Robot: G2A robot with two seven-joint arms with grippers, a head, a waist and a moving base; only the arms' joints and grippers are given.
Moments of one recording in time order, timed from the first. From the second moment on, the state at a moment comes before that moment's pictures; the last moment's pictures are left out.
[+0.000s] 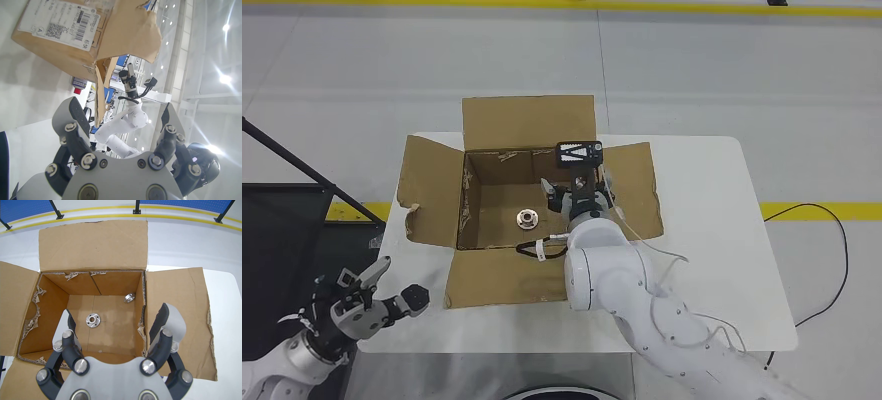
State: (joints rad) left arm 2.03 -1.14 -2.09 -2.03 -0.80 0.14 -0.92; right arm -0.78 -1.45 0.73 -1.84 -1.47 0.76 1.06
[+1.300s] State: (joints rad) left arm 2.02 -1.14 -2.10 -1.99 -0.81 0.15 -0.94; right arm -0.61 -1.67 0.64 -1.27 -1.24 0.96 0.86
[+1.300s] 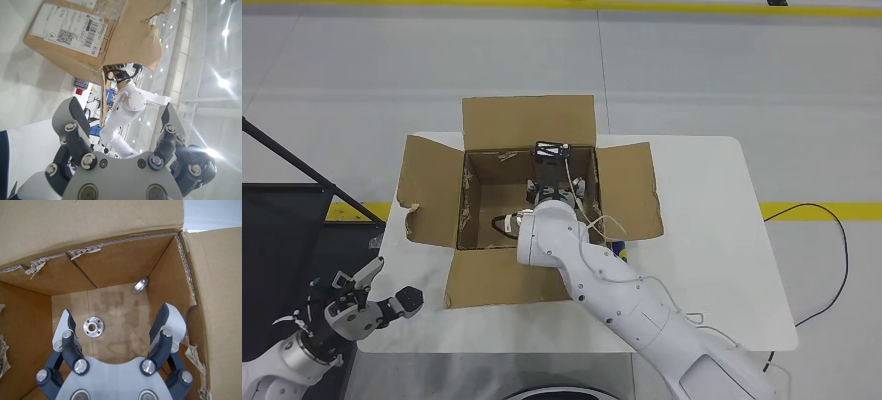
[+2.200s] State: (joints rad) left arm 2.04 -1.15 -2.11 -1.98 -0.83 0.13 -0.94; right arm -0.42 -1.85 0.72 -0.77 -0.95 1.01 0.66
